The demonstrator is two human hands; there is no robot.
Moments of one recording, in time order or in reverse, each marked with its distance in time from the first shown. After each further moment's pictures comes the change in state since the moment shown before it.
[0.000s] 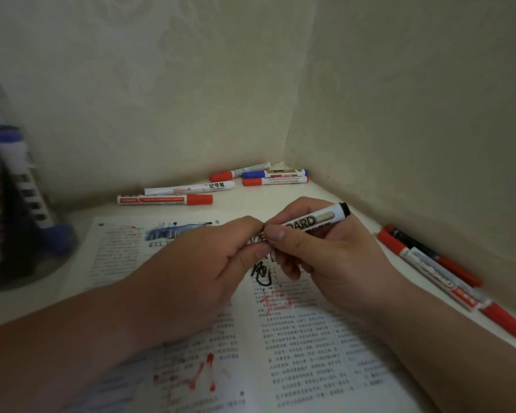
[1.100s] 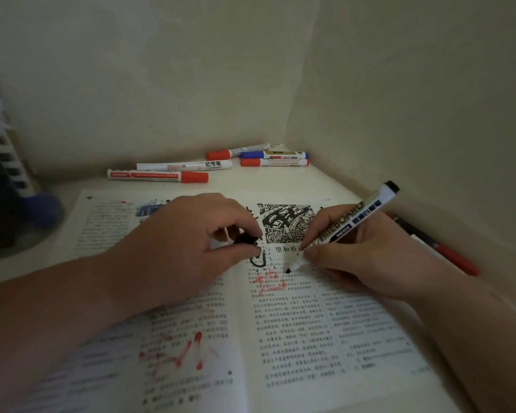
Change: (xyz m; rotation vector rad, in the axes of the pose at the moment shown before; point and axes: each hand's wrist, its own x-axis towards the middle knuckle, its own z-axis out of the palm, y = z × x) left_hand 0.002 -0.011 0.001 0.051 0.056 0.026; right_hand -0.018 -0.009 -0.042 -0.350 -0.073 0.323
